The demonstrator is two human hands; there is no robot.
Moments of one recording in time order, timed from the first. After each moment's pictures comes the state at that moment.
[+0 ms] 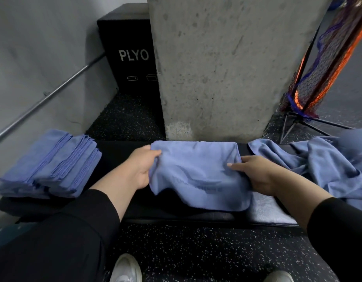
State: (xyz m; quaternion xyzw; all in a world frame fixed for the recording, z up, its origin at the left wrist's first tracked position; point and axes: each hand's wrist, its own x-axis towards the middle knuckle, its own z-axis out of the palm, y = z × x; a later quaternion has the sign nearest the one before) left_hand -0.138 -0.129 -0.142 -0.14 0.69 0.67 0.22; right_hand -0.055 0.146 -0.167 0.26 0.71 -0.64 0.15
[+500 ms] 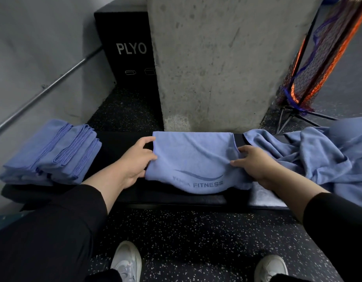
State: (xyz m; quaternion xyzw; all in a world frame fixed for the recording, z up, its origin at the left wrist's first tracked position) left_hand -0.121 -0.160 -0.157 -0.04 0.78 0.58 0.24; right_hand -0.030 0.141 -0.162 0.23 0.86 -0.44 0.03
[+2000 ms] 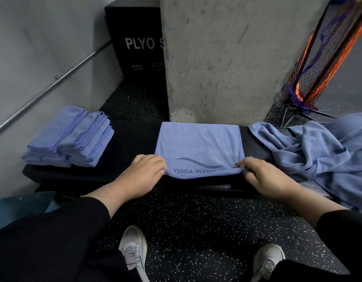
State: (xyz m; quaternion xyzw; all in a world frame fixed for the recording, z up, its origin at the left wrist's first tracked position) left_hand -0.074 -0.214 -0.204 0.38 0.92 0.12 0.03; right_hand 0.034 0.153 -0.186 -0.09 0.98 -0.20 -0.01
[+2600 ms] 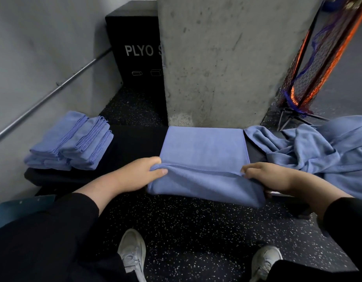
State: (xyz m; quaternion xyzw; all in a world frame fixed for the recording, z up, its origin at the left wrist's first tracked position) left_hand -0.067 -0.206 -0.158 0.25 0.89 0.31 0.23; right_hand 0.036 0.157 -0.146 0.08 0.88 -0.40 0.25
